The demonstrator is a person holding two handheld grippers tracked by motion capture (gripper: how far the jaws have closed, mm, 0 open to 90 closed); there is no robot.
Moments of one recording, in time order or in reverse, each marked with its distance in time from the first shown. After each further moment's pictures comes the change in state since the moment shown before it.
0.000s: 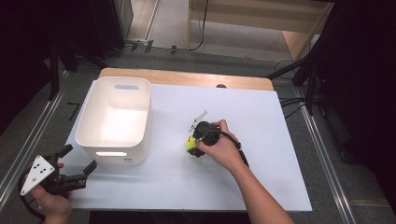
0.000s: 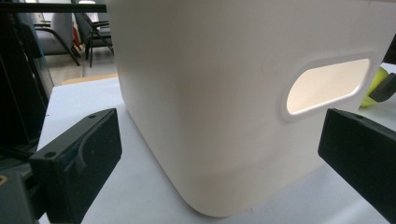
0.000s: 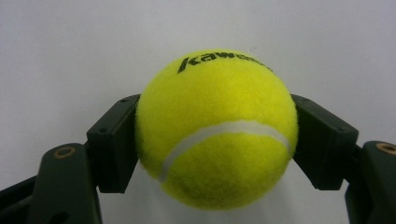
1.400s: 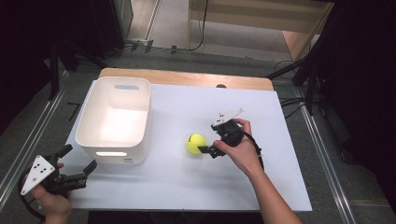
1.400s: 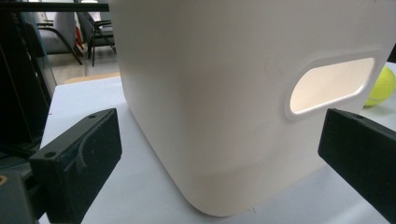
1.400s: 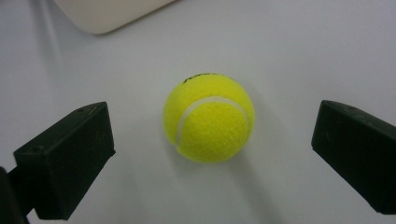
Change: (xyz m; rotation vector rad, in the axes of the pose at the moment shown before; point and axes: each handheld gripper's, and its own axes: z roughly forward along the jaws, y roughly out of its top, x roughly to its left) left arm 0.000 0.000 0.001 0.005 0.010 -0.001; right arm -0.007 -0.043 -0.053 -0.310 0.060 0.135
